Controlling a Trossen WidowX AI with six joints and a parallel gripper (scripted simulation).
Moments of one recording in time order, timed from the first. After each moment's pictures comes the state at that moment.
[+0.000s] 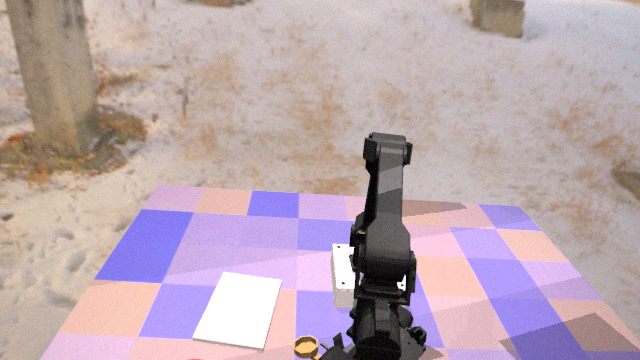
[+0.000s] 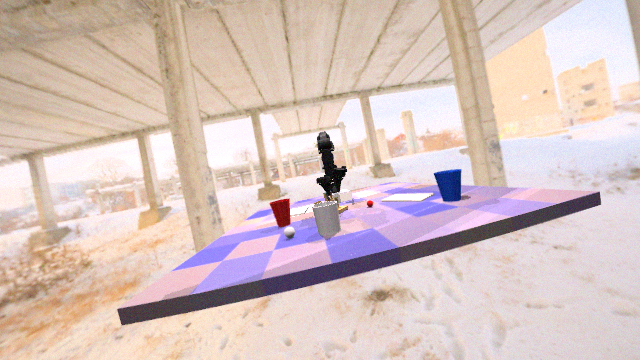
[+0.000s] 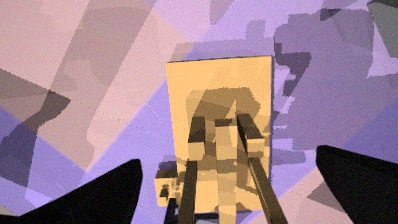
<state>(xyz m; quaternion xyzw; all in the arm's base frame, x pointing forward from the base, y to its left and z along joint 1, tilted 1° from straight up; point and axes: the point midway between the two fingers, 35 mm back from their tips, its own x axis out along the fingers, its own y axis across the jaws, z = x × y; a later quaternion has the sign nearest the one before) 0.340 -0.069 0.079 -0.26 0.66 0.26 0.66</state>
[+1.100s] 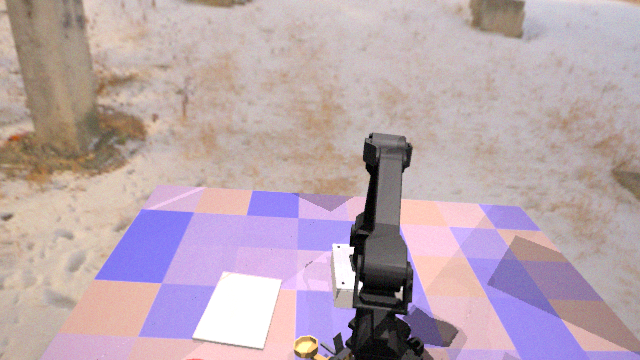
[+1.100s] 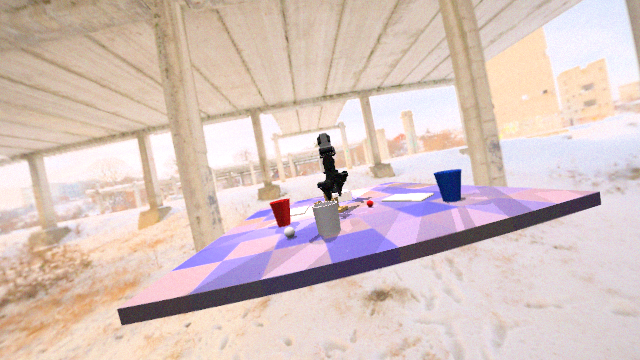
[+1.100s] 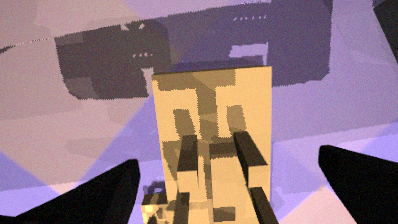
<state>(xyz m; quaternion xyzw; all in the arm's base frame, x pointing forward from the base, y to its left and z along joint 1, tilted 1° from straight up) 0.344 -0.069 0.053 -0.27 0.64 0.25 0.67</state>
